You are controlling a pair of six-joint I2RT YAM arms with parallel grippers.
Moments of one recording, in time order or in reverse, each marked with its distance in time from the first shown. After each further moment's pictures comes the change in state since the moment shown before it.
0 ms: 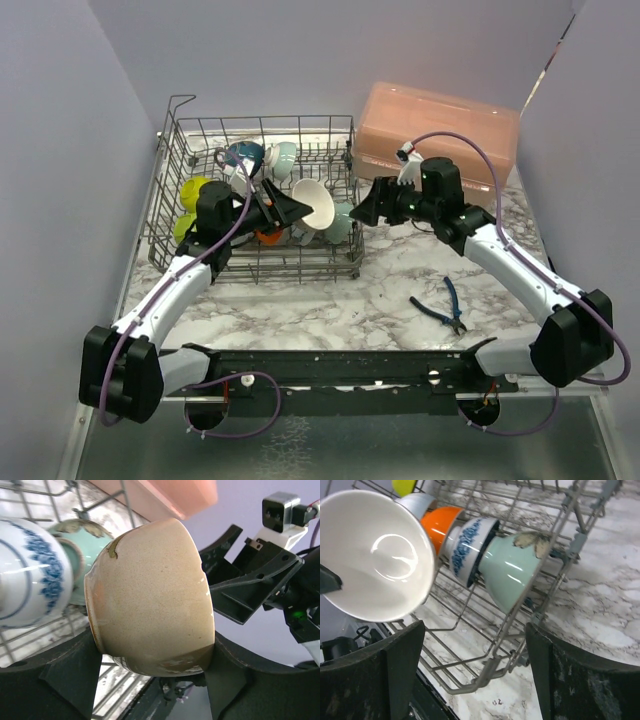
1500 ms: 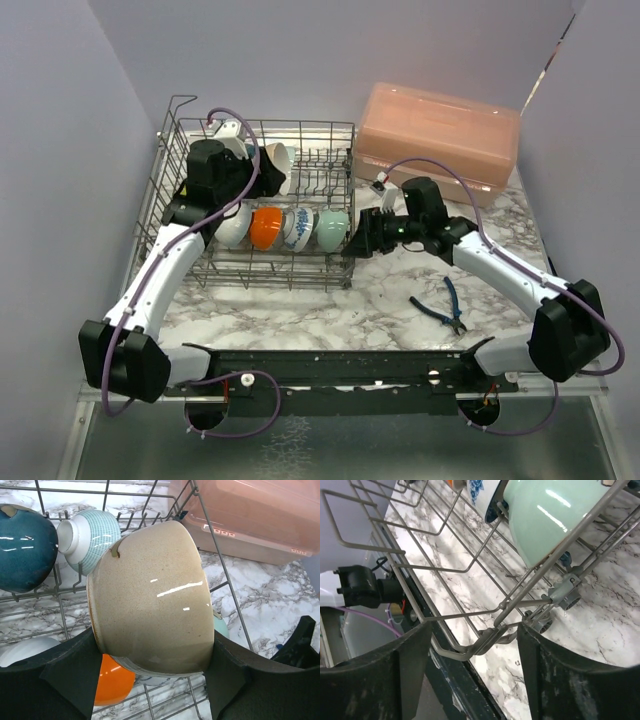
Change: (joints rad) left arm 0.073 0.067 0.377 -0.444 -0.372 0.640; right arm 0.053 0.042 -0.120 -0.053 -0.232 -0.029
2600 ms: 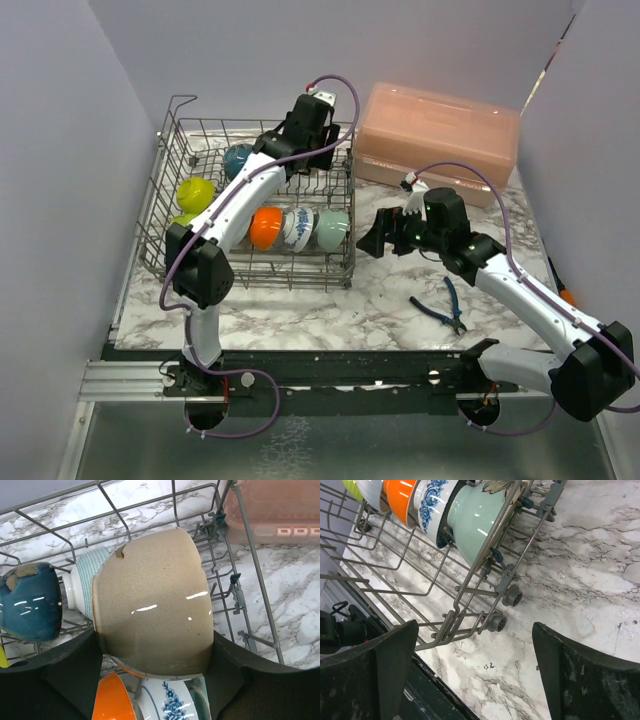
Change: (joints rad) left arm -0.298 0.671 0.802 -0.431 -0.507 0.226; right arm 0.000 -0.232 -0.095 -0.022 0.320 0.010
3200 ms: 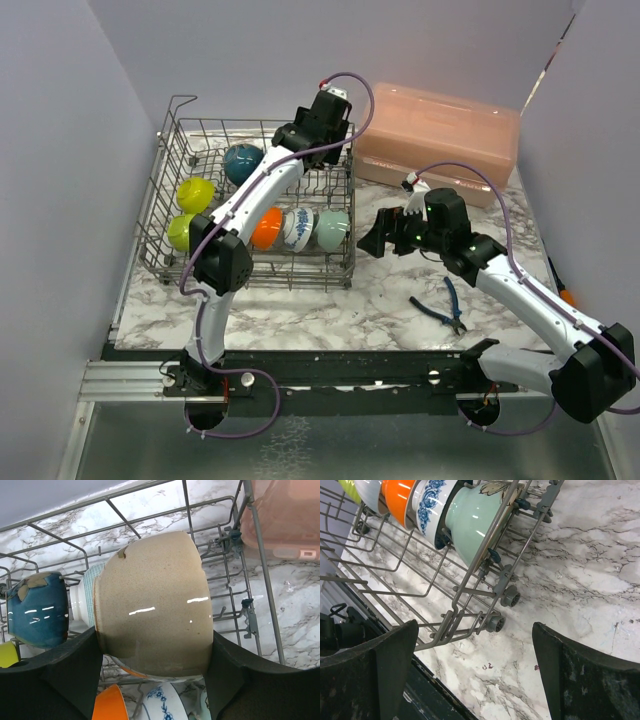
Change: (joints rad) left arm -0.043 0.198 0.272 -0.121 -0.156 0.002; right arm 0.000 -0.011 -0.003 -0.002 0.016 0.000
